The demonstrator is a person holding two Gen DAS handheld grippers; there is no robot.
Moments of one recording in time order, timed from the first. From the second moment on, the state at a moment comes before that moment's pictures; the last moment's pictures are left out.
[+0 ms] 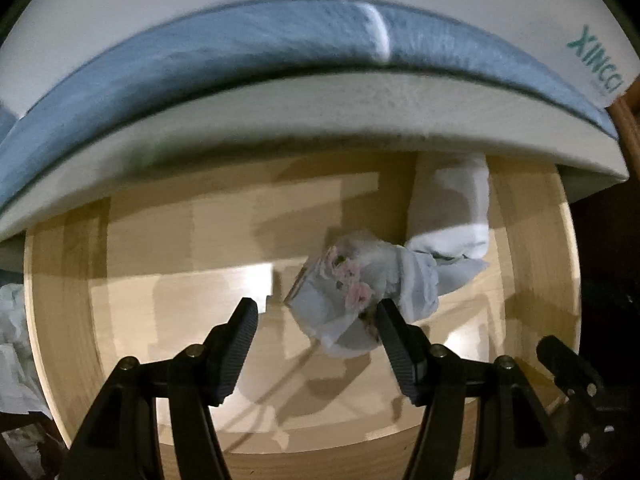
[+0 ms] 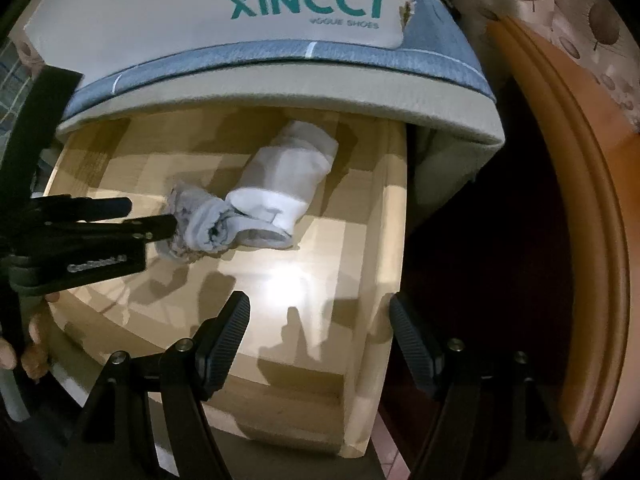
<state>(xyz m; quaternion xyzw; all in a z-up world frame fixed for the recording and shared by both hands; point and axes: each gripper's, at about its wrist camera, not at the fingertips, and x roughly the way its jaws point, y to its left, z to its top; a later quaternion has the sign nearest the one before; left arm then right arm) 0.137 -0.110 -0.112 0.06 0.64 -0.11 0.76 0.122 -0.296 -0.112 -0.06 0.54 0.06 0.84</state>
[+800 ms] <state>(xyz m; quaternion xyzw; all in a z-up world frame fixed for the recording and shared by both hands) 0.142 -0.103 -0.145 0.15 0.70 -0.06 0.70 0.135 -0.280 -0.112 -0.08 0.52 0.07 0.85</state>
